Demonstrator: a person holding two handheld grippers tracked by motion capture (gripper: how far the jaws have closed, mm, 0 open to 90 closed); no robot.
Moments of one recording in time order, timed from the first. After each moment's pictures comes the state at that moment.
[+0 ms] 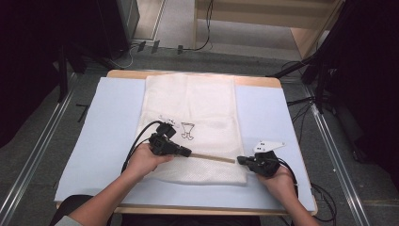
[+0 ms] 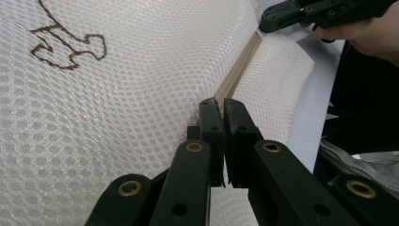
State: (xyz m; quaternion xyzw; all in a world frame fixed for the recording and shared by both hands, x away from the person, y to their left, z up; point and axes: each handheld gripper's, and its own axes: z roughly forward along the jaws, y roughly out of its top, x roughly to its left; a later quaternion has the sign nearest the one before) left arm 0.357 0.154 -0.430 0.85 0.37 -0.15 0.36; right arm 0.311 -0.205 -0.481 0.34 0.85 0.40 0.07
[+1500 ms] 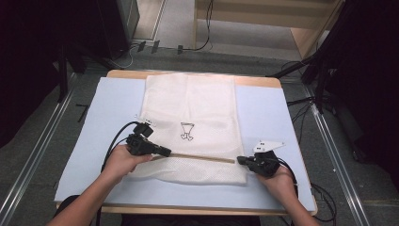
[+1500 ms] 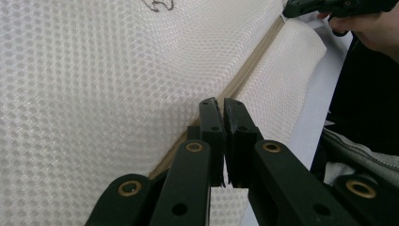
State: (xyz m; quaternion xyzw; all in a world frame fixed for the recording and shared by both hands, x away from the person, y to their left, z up) left arm 0.352 0.219 -0.429 0.83 0.42 -0.15 0.35; right arm 0.311 -0.205 -0.480 0.35 0.85 0.40 0.07
